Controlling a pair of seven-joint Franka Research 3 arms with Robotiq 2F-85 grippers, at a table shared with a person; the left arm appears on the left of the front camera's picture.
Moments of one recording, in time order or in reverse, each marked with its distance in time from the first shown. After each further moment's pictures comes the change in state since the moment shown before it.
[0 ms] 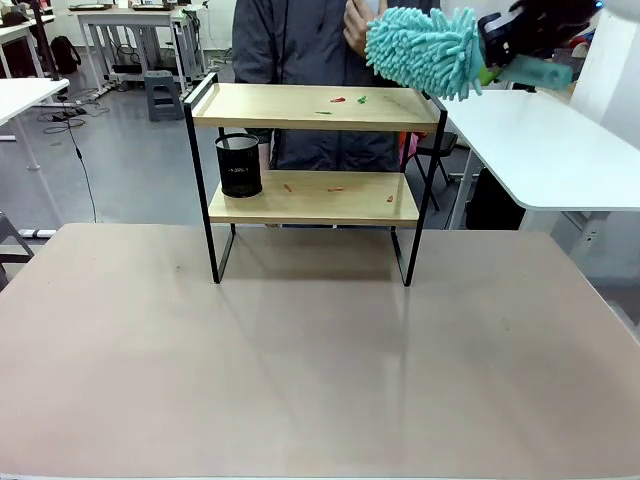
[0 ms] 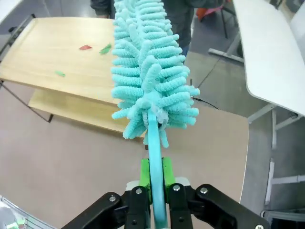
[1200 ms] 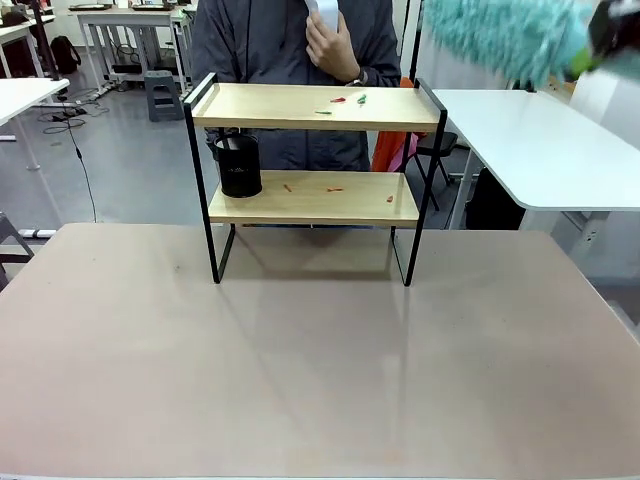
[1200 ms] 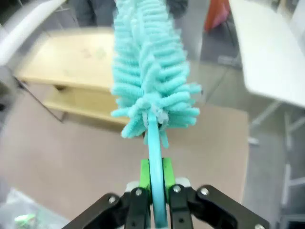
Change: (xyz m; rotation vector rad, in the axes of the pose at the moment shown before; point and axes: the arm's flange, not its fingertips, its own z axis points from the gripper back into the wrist) left arm 0.000 0.000 0.000 0.000 0.000 0.000; right arm -0.069 -0.069 0.062 0.083 -0.072 -0.073
